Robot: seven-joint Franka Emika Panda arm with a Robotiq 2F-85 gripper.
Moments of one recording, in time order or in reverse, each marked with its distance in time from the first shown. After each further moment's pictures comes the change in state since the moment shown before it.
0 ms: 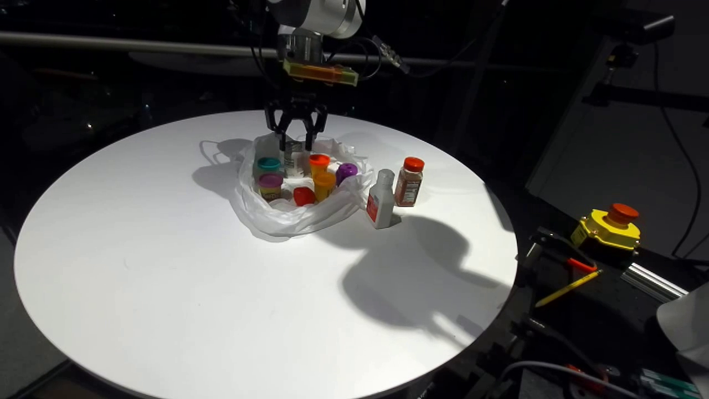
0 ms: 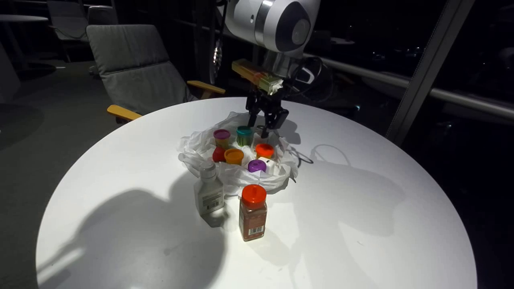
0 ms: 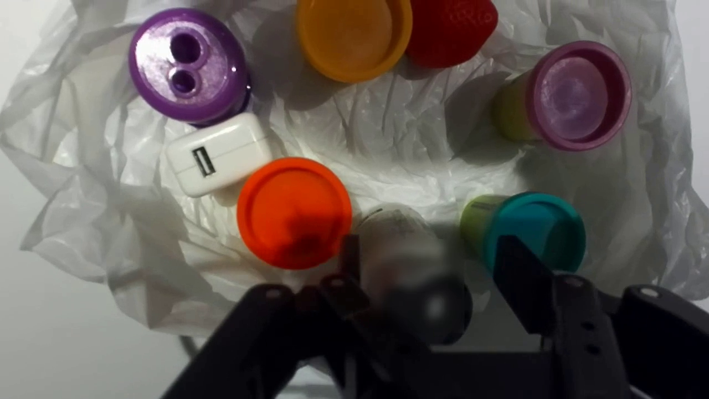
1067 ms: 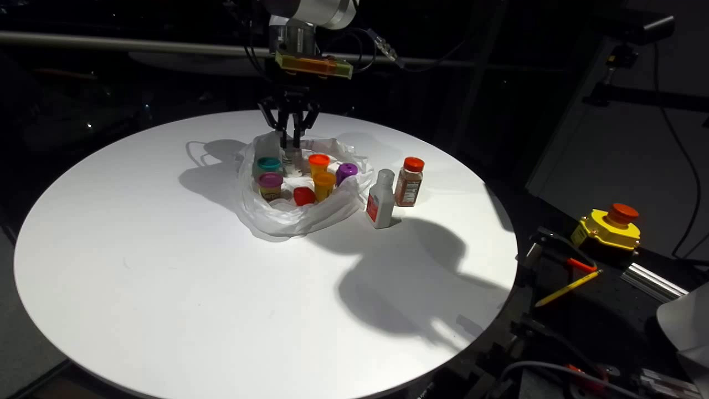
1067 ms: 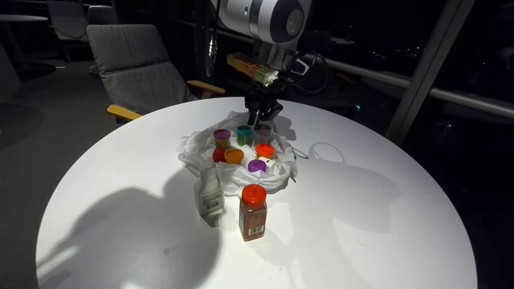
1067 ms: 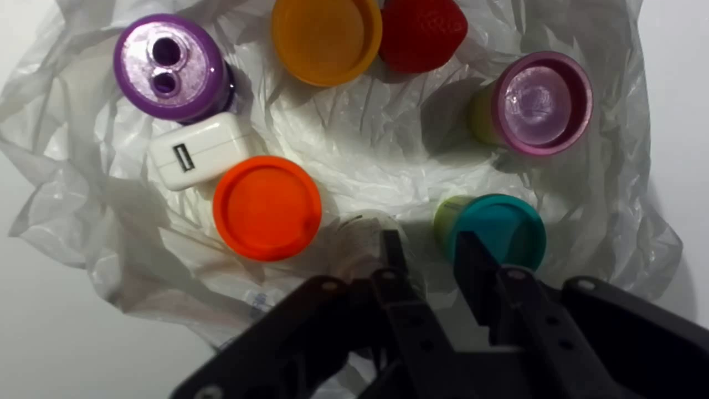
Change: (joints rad) arm 0.033 -0.007 -0.015 0.023 -0.009 -0.023 0.010
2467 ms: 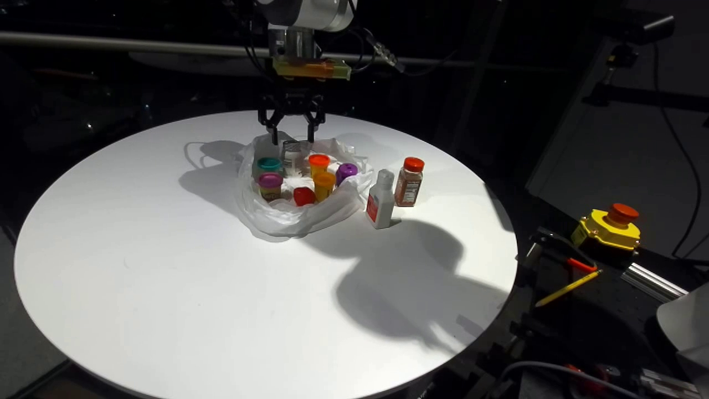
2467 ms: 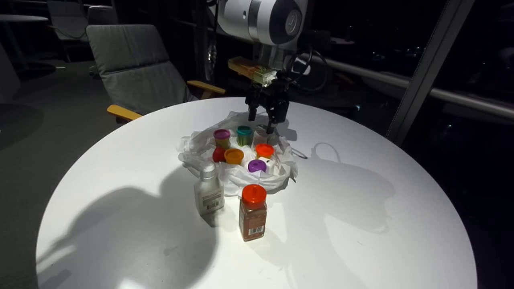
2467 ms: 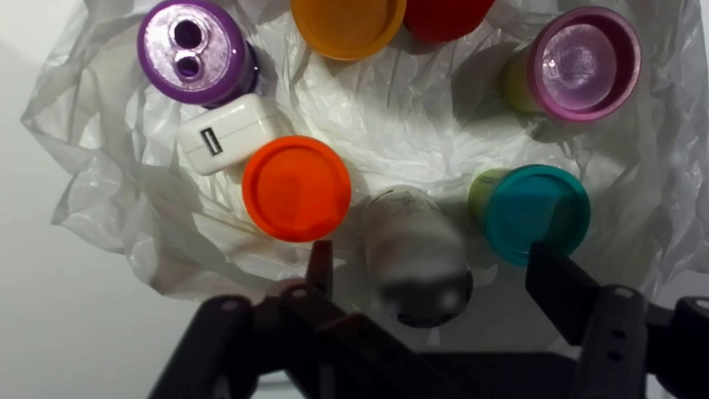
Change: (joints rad) arm 0.033 0.014 -0.054 0.013 -0.028 0.019 0.074
